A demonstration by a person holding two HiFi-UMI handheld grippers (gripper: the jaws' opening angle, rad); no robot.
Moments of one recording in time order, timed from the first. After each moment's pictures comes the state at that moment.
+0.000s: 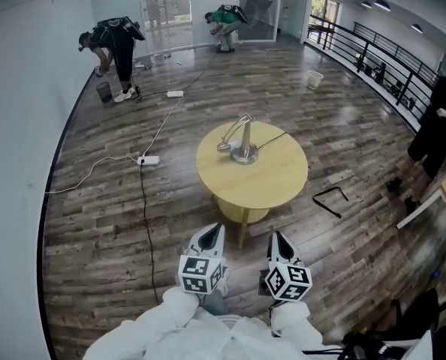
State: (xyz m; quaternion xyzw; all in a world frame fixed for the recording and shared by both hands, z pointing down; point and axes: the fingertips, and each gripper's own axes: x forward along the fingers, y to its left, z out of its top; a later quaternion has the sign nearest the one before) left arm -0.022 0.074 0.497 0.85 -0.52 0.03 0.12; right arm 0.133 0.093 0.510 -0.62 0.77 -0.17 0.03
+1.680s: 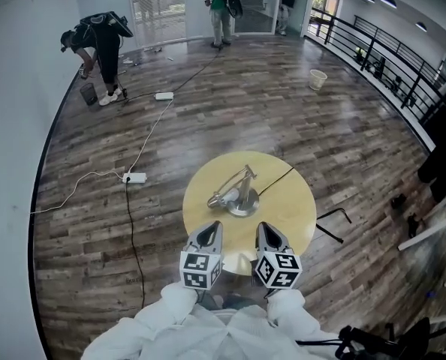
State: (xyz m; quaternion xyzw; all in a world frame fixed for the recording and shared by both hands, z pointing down) left arm -0.014 -0.277 0.525 0.85 -0.51 0.07 0.13; right arm 0.108 -0.276 0.527 -0.59 0.79 -0.18 -0.02
